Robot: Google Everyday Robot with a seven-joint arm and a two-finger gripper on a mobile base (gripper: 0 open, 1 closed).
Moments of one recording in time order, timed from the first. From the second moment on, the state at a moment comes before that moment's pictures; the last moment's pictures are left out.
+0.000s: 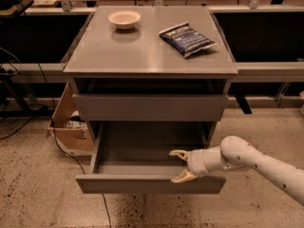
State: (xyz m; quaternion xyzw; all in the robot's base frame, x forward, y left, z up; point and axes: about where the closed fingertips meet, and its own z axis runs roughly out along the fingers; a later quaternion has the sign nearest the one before) arm 0.537 -0.101 0.473 -0.70 0.58 0.20 0.37
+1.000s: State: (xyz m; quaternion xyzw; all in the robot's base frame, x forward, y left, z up) arm 0.579 -0.075 0.479 -0.72 0.52 0.18 0.42
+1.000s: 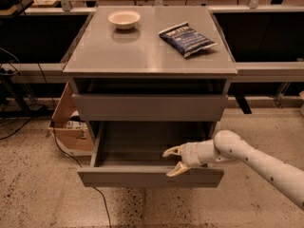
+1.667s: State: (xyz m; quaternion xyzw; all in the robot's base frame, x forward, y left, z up) arm 0.589 -0.074 0.486 -0.72 0.50 0.17 0.45
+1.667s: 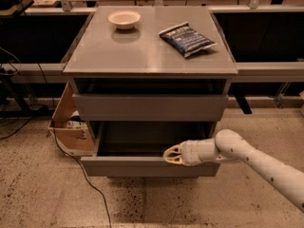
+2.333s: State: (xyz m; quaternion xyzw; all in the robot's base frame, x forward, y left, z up) arm 0.557 -0.104 0.482 -0.70 0.52 0.18 0.46
